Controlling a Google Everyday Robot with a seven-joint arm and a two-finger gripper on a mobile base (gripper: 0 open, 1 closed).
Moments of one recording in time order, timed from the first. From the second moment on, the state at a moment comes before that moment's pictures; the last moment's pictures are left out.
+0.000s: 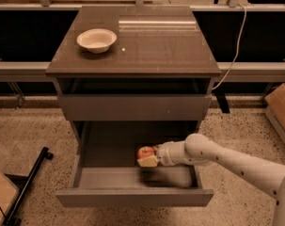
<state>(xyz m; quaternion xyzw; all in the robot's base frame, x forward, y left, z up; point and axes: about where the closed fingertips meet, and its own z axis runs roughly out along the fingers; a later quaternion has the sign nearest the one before) 0.600 -0.038 0.447 -0.37 0.82 0.31 0.32</state>
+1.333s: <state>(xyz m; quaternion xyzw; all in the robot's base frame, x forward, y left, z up) 0.615 -0.013 0.384 -0.35 0.84 0.32 0.28</state>
